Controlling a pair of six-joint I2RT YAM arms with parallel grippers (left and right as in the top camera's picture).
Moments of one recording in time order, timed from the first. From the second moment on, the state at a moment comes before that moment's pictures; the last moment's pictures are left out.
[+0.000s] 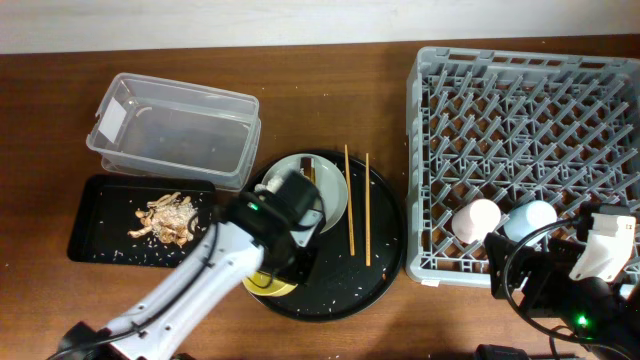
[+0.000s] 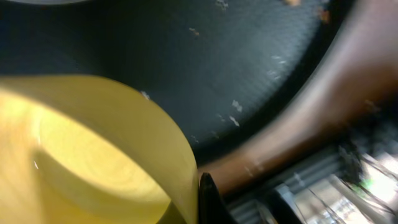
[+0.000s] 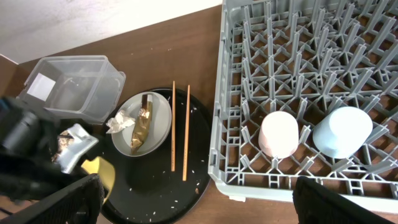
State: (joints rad) left arm -0.65 1.48 1.08 -1.09 0.22 -0.26; right arm -0.16 0.74 1.46 -1.40 -0.34 0.15
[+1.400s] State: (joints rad) left arm -0.53 1.85 1.27 -0.72 0.05 -0.20; right arm -0.16 0.74 1.46 -1.40 -0.33 0.15
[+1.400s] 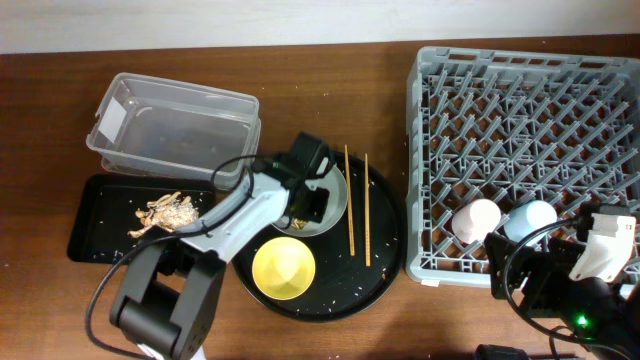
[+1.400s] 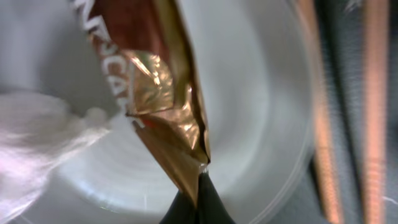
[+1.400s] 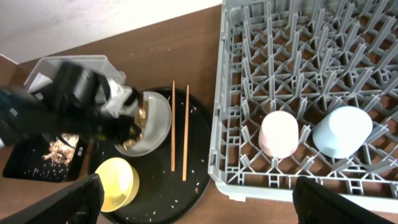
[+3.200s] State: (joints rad) left arm -0.30 1.86 1.74 -0.93 -0.18 -0.14; right arm -0.16 0.74 1.46 -1.40 -0.34 0.14
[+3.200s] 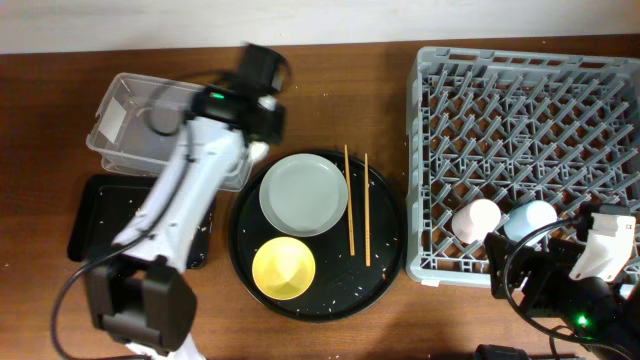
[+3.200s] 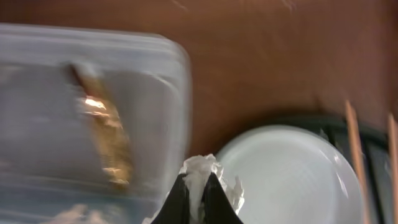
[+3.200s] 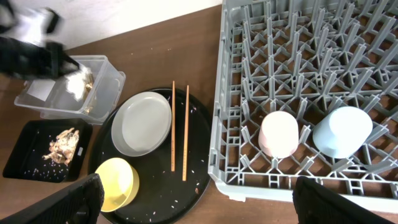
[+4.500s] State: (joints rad) left arm -0.48 1.38 1.83 -1.15 -0.04 -0.06; right arm -0.16 0.74 1.46 -1.40 -0.34 0.15
